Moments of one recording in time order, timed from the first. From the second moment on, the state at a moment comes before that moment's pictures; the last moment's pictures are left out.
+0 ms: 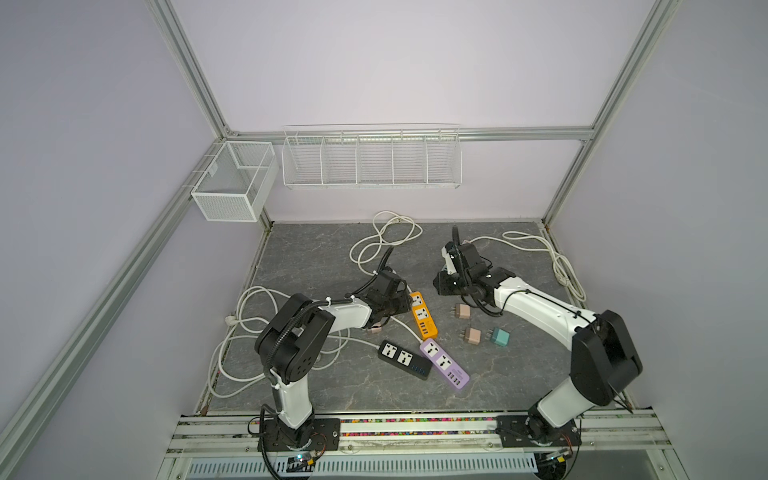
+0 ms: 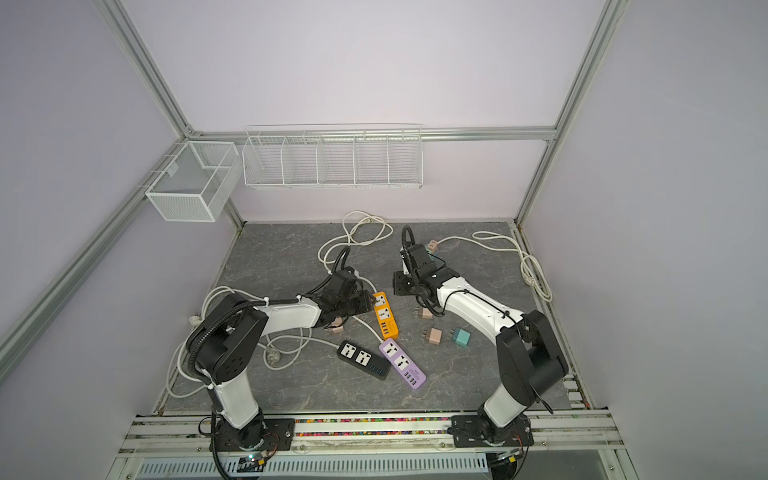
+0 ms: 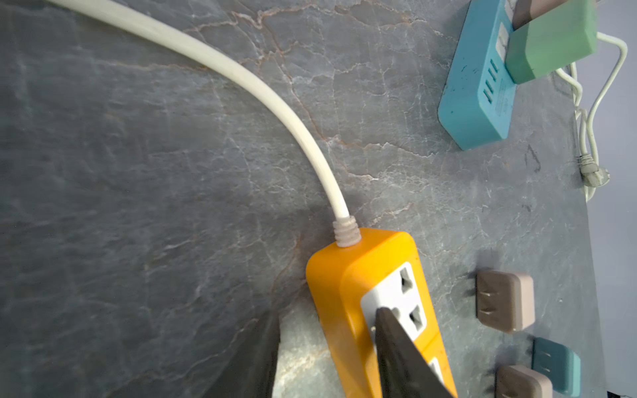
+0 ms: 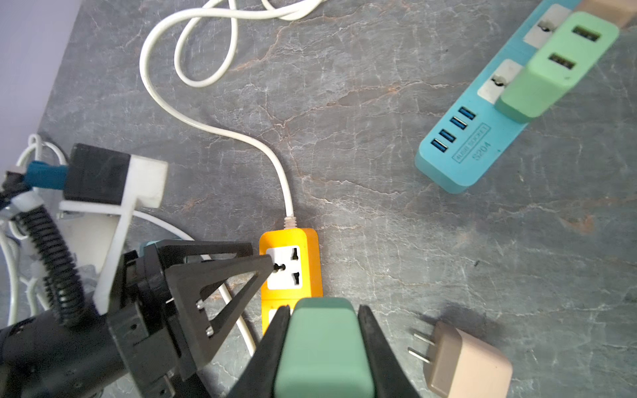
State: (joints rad) left arm -0.69 1.83 0.95 0.08 0.10 -0.73; right arm 0.55 1.58 1.13 -0.40 -0.07 0.46
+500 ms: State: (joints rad) left arm -0.72 1.62 0.92 0.00 0.07 -0.72; right arm 0.28 1.34 0.86 -0.30 -0.34 0.50
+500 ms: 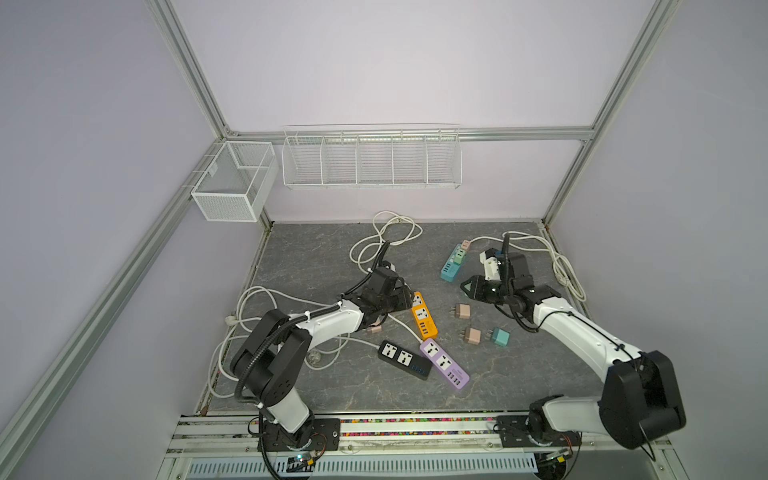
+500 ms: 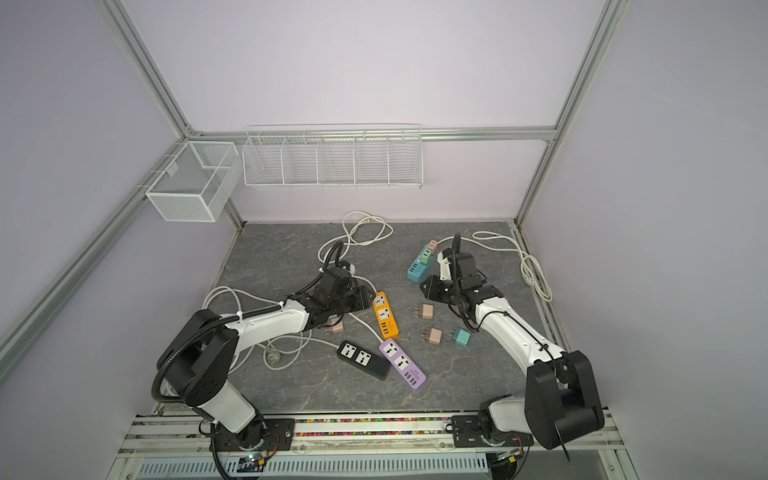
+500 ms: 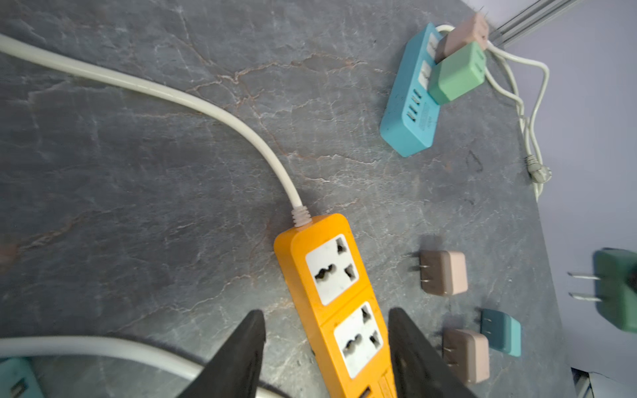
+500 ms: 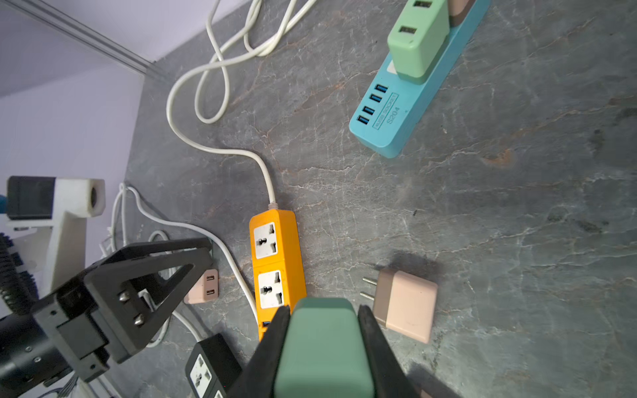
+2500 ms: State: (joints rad) left arm -1.01 1.71 1.21 -0.17 -0.02 -0.73; right arm -0.01 1.49 0.56 0.05 -0.44 0.60
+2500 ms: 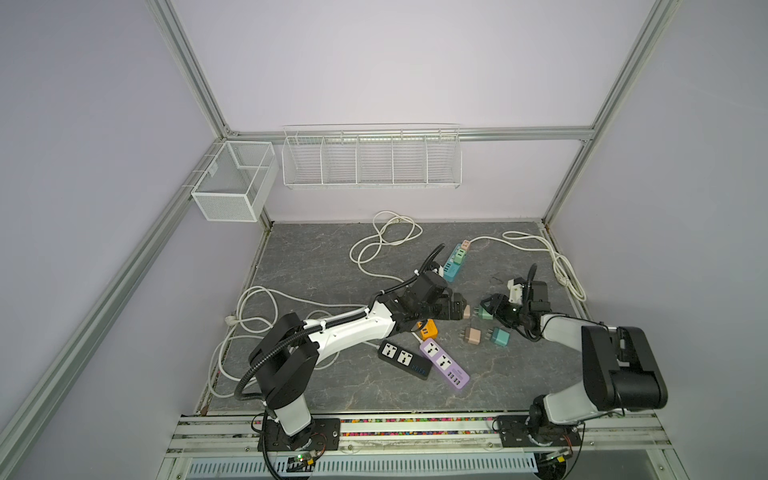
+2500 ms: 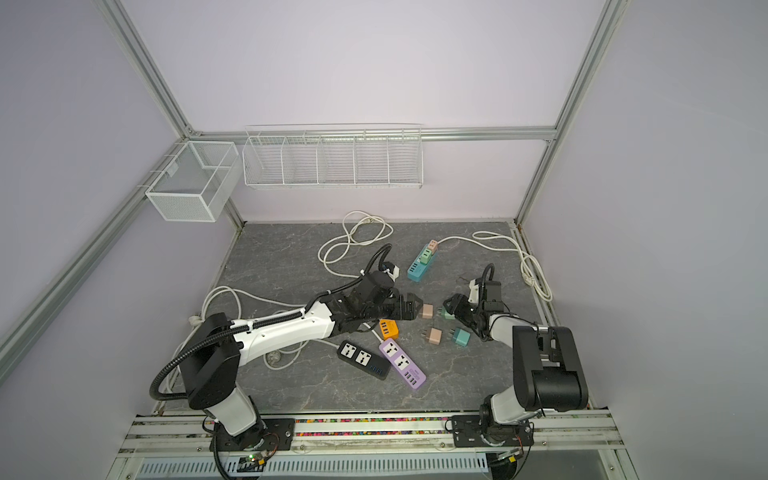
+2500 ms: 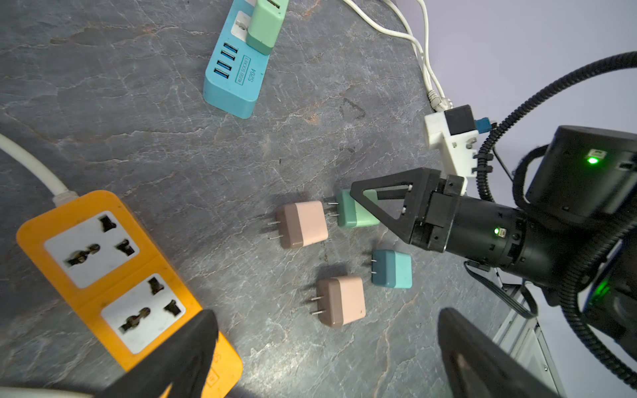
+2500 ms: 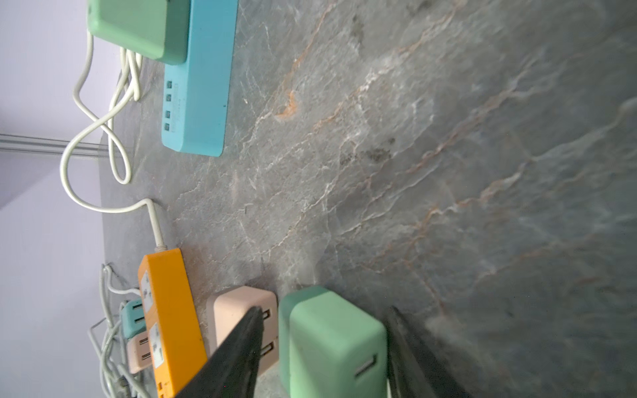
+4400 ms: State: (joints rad) left arm -0.65 1.60 1.10 -0.14 0.20 -0.57; right arm 0.45 2.04 1.44 -0.44 0.22 0.78
